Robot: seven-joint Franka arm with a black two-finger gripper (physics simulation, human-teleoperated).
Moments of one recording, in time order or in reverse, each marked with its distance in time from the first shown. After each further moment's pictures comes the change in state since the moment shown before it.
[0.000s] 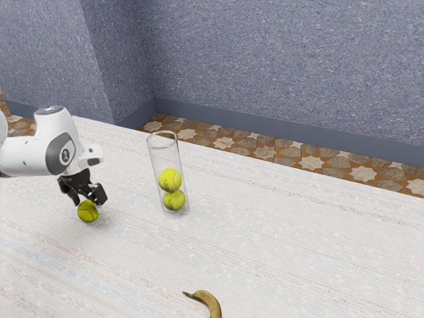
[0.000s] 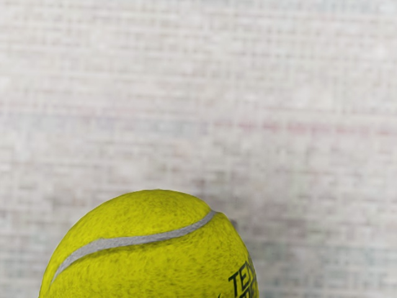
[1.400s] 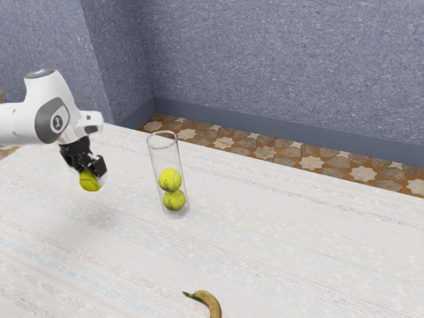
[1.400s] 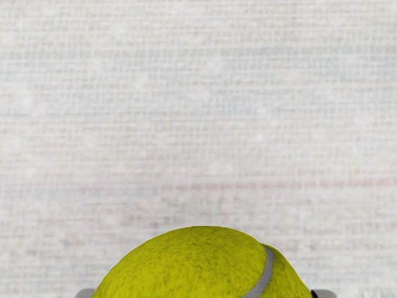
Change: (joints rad) arm 0.013 -0.172 -0.064 0.036 -0.003 -0.125 0.021
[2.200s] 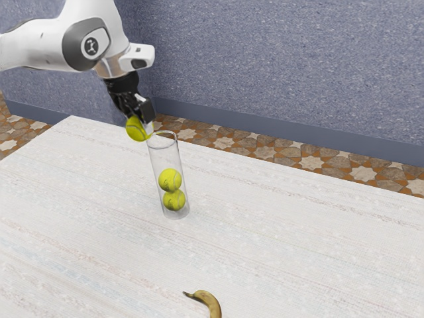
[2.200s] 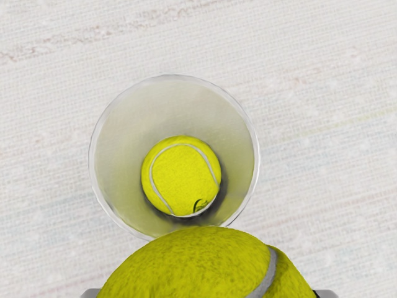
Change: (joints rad) arm -0.074 -0.044 -0.224 0.405 0.002 -0.425 -0.067
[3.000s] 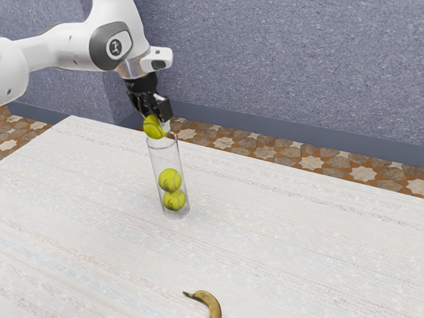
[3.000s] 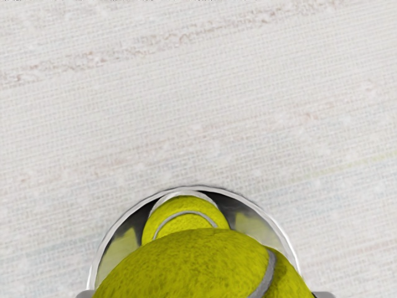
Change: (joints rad) arm -0.025 0.216 0.003 0.213 0.017 -0.028 -0.029
